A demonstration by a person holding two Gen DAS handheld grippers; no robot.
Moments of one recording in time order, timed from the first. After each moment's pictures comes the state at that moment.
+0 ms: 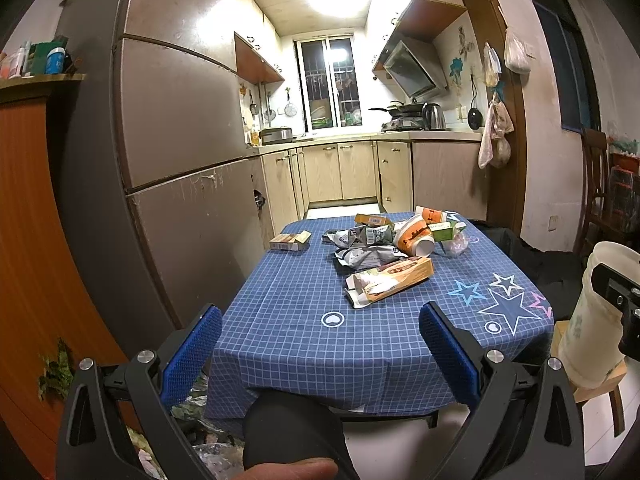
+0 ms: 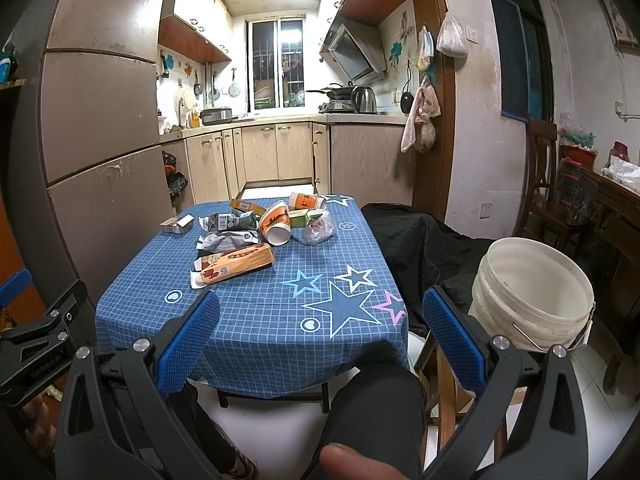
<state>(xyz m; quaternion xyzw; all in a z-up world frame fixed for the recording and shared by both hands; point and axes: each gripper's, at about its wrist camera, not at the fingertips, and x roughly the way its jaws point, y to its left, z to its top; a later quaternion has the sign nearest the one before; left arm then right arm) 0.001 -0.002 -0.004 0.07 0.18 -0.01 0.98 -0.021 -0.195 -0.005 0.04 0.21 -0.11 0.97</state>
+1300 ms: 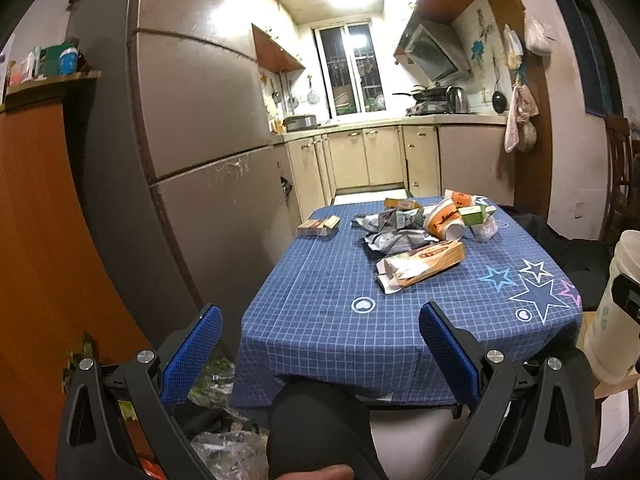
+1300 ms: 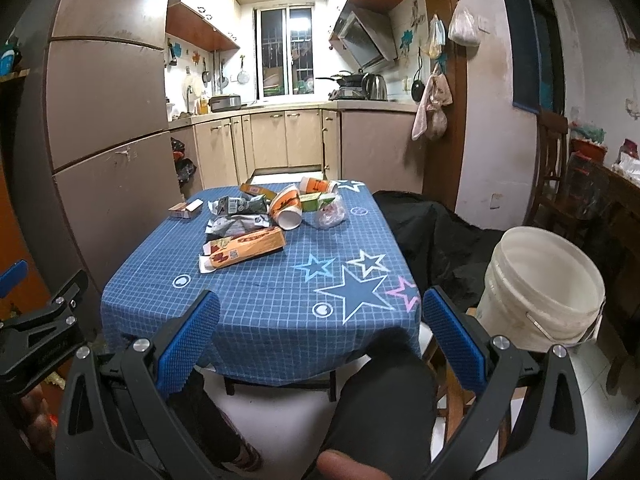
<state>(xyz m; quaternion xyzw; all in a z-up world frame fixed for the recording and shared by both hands) 0.010 0.004 -0.011 0.08 0.21 0.04 0.97 -0.015 -0.190 -0.014 0.04 0.24 -0.08 0.97</state>
